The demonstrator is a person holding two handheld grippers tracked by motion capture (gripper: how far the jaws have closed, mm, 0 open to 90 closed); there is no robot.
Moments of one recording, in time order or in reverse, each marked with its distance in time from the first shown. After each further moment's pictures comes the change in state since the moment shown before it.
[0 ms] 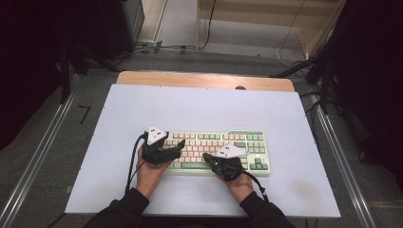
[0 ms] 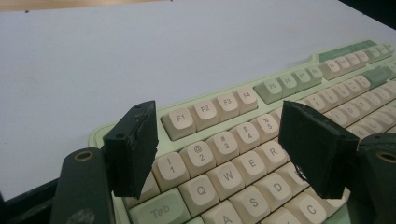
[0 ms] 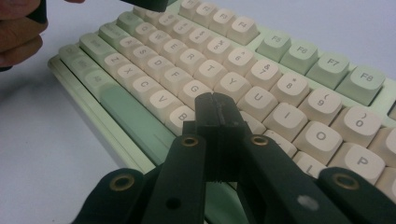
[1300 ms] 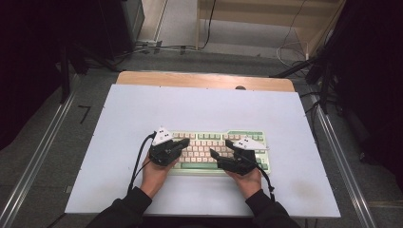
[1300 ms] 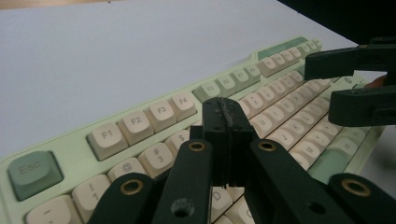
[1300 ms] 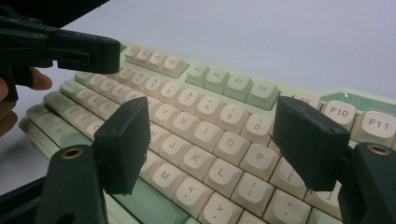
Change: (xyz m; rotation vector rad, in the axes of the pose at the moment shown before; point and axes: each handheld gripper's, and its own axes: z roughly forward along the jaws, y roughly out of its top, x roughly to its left) left arm -0.014 0.002 0.010 0.002 -0.193 0.044; right arm -0.031 0.003 -0.023 -0.102 -0.077 0.187
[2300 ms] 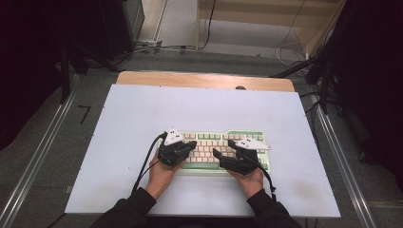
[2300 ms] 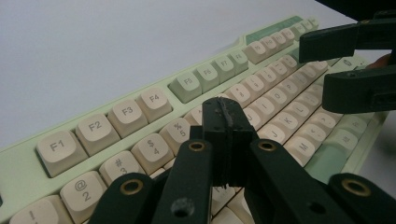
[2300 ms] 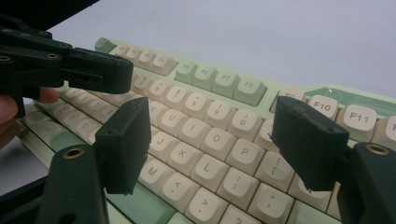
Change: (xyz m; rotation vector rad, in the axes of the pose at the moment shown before) left arm -0.013 0.001 0.018 0.068 -0.010 0.038; right arm -0.005 -0.001 -0.002 0.003 -0.018 0.006
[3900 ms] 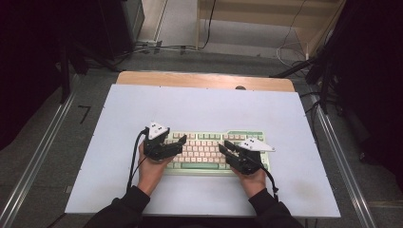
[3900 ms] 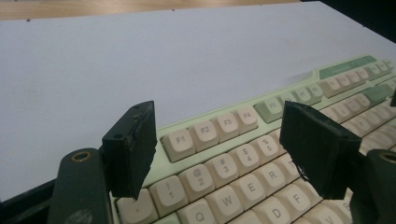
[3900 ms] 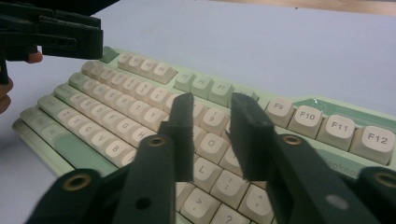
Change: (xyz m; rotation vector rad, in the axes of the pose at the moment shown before) left arm 0.028 0.004 -0.029 -0.080 0.213 -0.114; right arm -0.001 0.002 -0.010 -0.037 -0.006 -0.029
